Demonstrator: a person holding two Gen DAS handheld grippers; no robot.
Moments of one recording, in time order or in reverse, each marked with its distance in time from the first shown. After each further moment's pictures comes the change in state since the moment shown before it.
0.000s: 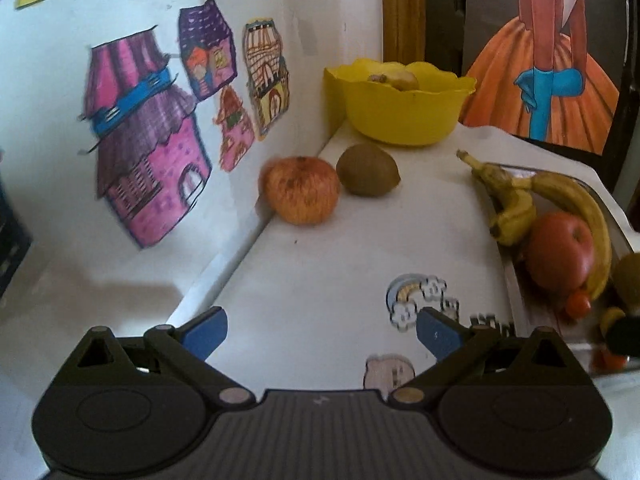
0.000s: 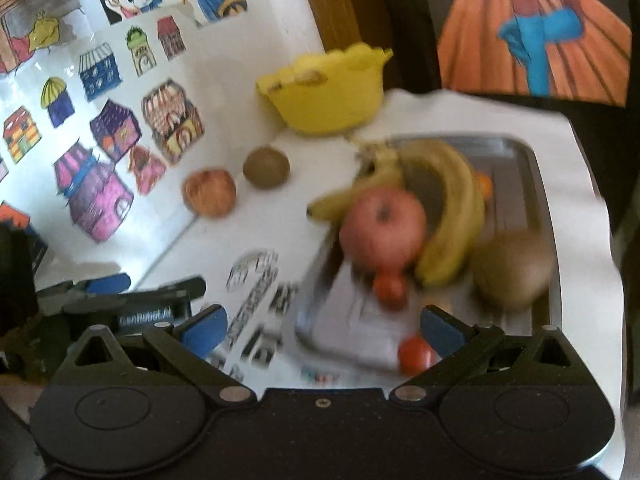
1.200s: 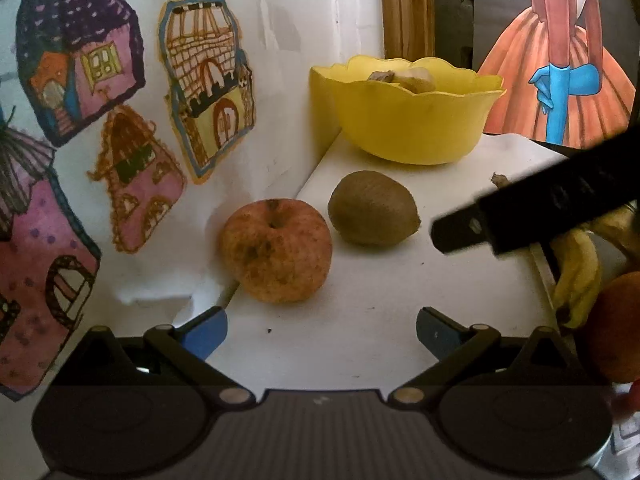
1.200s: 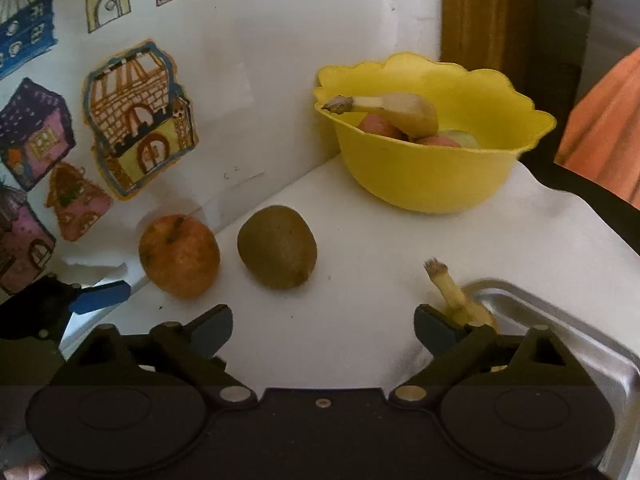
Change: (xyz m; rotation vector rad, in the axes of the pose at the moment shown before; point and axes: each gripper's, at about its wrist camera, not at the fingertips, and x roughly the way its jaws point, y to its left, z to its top) left arm 0.085 -0.015 0.045 0.034 -0.013 0.005; right arm 0.172 0.033 0.137 -0.356 0.113 0.094
